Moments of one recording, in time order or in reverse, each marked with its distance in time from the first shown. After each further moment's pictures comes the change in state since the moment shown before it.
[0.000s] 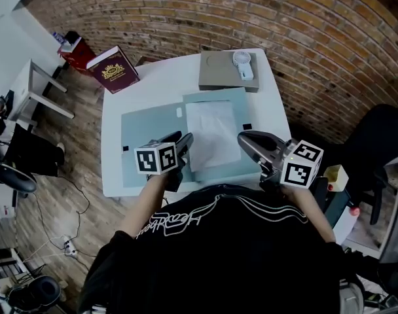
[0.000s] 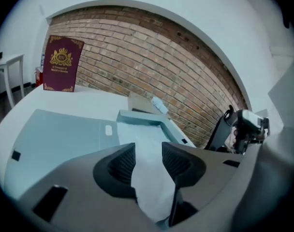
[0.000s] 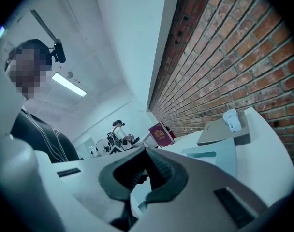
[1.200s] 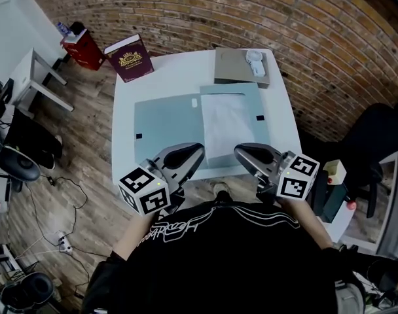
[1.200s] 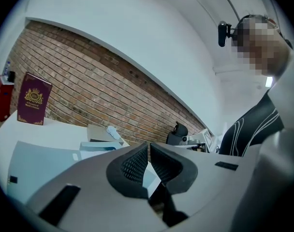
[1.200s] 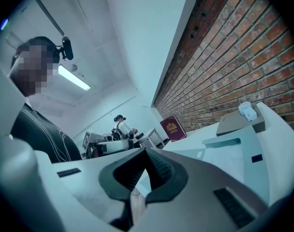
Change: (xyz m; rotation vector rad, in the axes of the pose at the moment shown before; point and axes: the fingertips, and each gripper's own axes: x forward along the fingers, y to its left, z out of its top) left arm -0.174 -0.109 0.022 0.212 -0.267 -0.450; right arm 0.033 0.092 -0.041 -0.038 0.038 0.011
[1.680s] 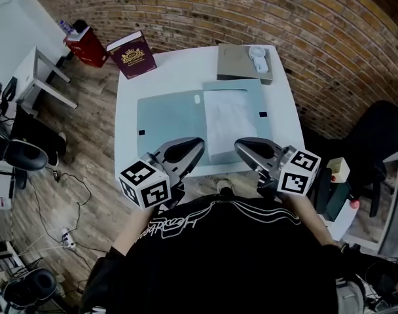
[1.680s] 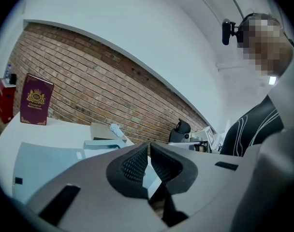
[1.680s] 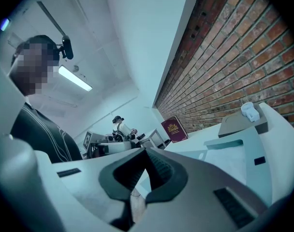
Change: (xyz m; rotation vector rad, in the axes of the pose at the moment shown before) left arm 0.002 0.005 -0.002 0.001 0.040 0.030; right arm 0.003 0.000 0.002 -0.010 -0.007 0.019
